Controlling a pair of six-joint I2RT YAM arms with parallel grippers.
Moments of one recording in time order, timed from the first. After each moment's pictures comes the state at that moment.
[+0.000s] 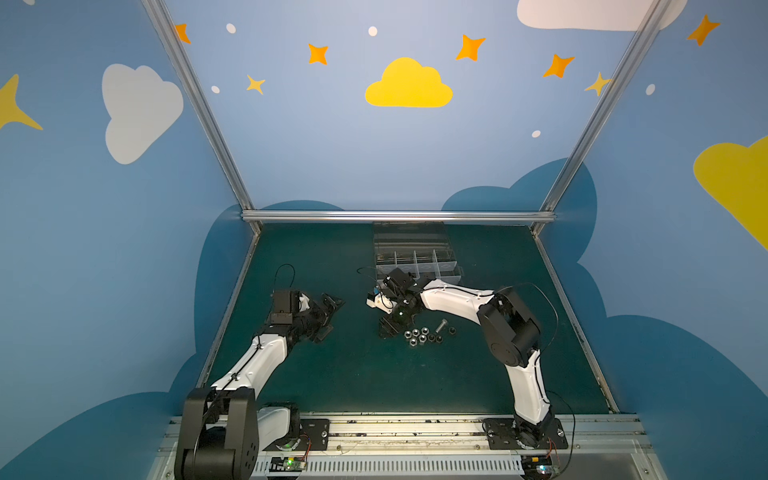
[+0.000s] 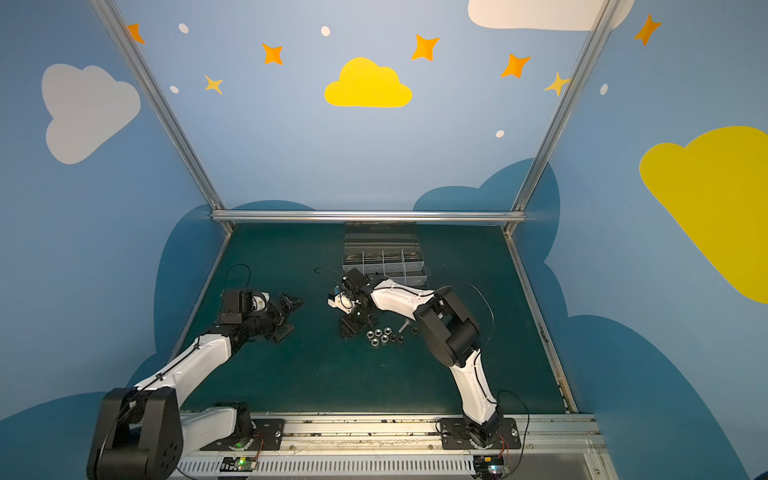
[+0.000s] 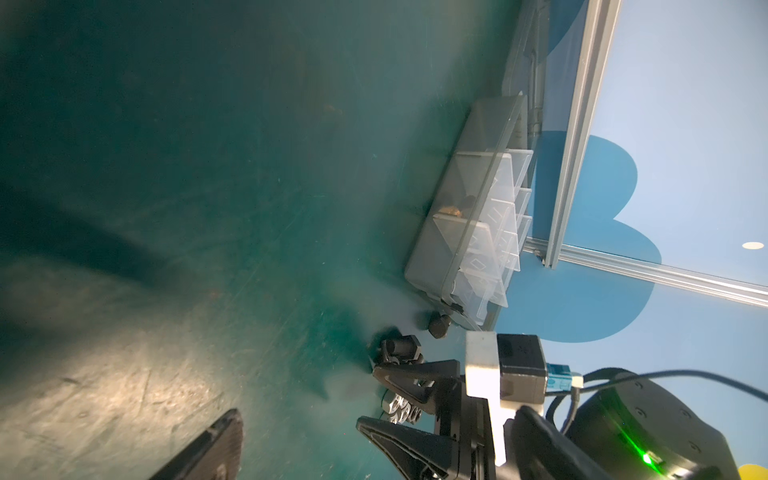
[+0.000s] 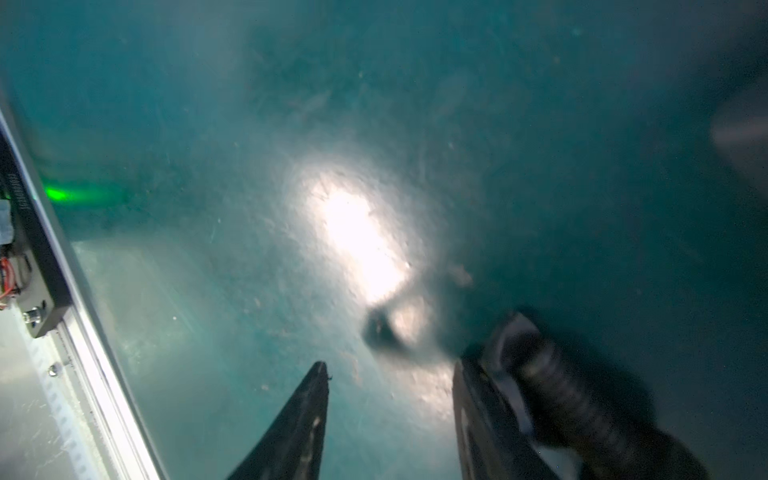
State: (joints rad) left arm 0.01 1.17 0.52 -0.15 0.59 -1.03; right arm 0.84 2.11 1.51 -0.67 -0.45 -0.07
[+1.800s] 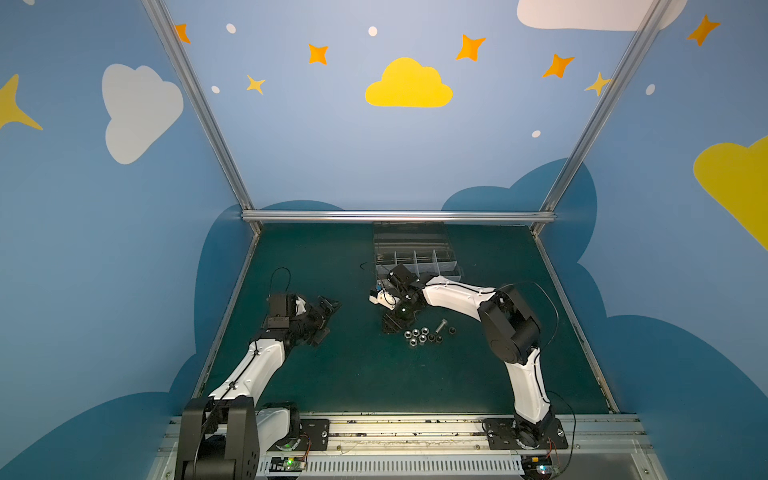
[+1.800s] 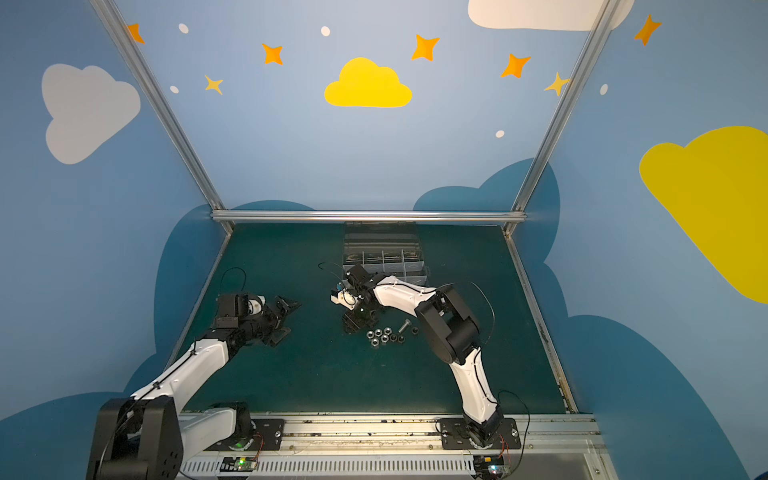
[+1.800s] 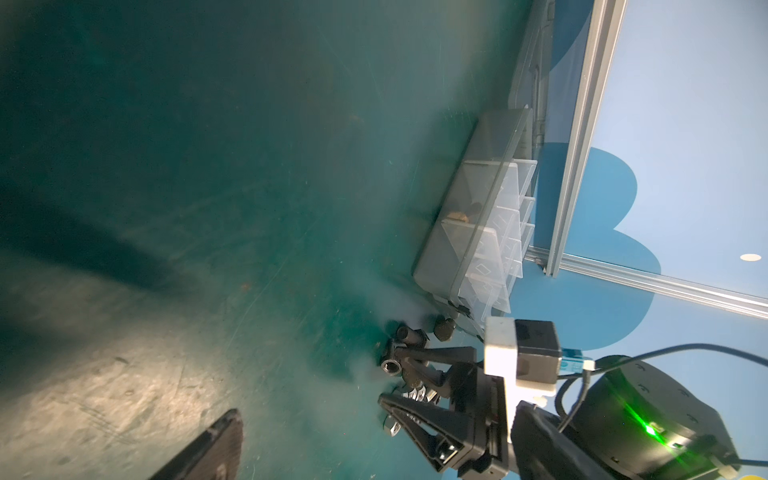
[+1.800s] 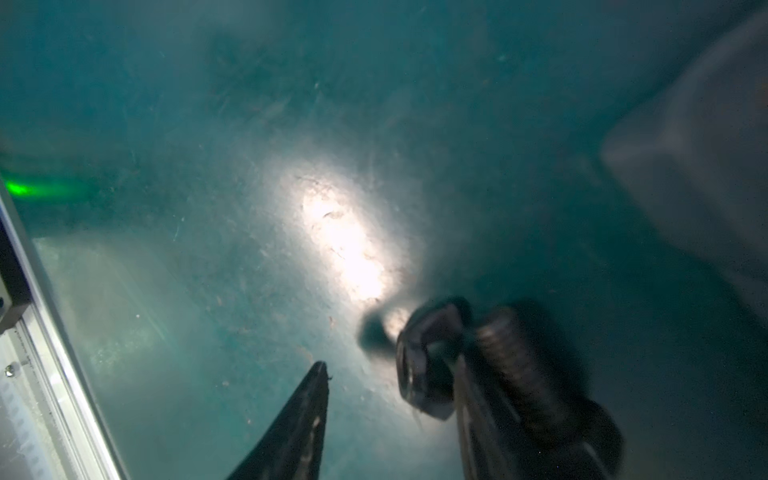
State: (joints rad) left arm 0.03 1.14 0.49 -0.16 0.59 -1.03; right arm 0.82 2.12 1.53 -0.69 -0.41 -0.13
